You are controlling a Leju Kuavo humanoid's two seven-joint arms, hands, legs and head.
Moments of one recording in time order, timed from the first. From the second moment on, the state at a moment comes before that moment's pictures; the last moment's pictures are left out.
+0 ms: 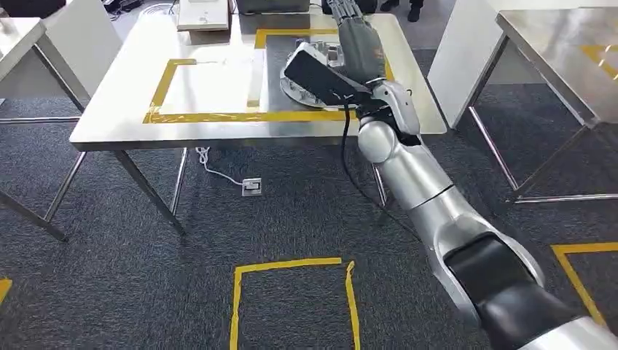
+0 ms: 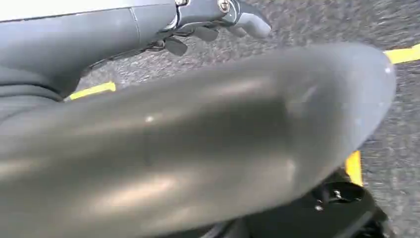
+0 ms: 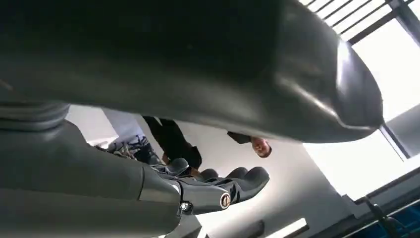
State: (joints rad) left arm -0.11 -0.09 0.84 -0.18 -0.94 -0.10 -0.05; right arm -0.90 -0.03 0.40 -0.93 0.79 -0.38 -0.20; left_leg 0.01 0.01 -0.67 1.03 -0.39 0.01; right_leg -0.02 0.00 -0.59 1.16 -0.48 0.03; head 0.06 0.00
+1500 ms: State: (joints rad) left arm -0.10 -0.09 0.87 -0.18 -0.99 -0.11 -0.03; right arm -0.89 -0.06 0.24 -0.54 0.84 -0.39 -0.20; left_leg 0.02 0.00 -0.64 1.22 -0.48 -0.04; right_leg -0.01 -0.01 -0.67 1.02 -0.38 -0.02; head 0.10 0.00
